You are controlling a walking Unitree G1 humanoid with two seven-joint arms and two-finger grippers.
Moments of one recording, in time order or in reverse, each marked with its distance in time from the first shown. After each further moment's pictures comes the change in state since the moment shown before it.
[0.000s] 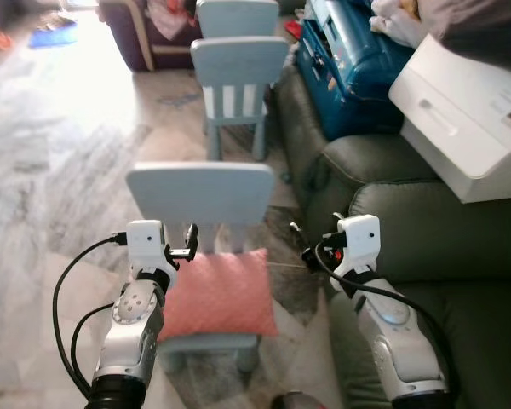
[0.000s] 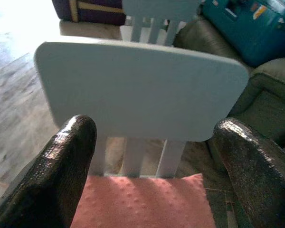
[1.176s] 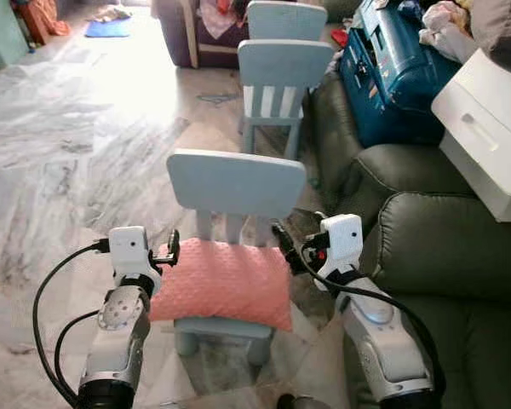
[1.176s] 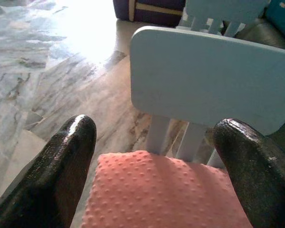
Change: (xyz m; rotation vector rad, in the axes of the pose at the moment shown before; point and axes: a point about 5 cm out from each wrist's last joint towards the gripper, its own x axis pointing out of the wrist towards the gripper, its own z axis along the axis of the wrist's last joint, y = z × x) left arm -0.005 0.018 -0.005 0.021 0.020 0.070; right arm 0.004 0.013 0.001 0.003 -0.007 0.042
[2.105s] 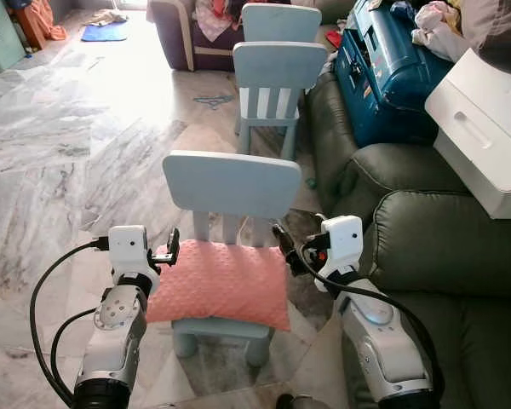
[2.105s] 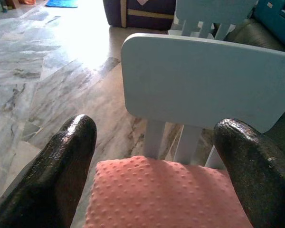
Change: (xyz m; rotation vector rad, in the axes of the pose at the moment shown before) left arm 0.000 0.006 0.002 0.032 -0.019 -0.016; right arm 0.000 0.000 -0.002 0.023 0.005 -0.010
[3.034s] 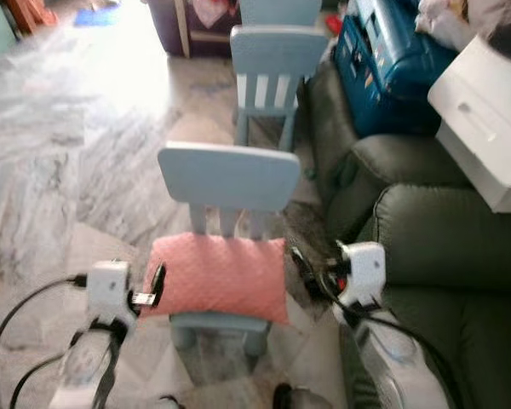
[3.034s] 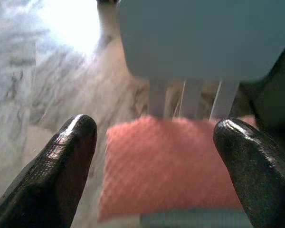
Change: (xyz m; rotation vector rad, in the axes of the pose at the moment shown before) left arm -0.064 0.024 -0.022 0.111 0.067 -0.061; right arm -0.045 -0.010 -0.023 0.051 0.115 -0.100
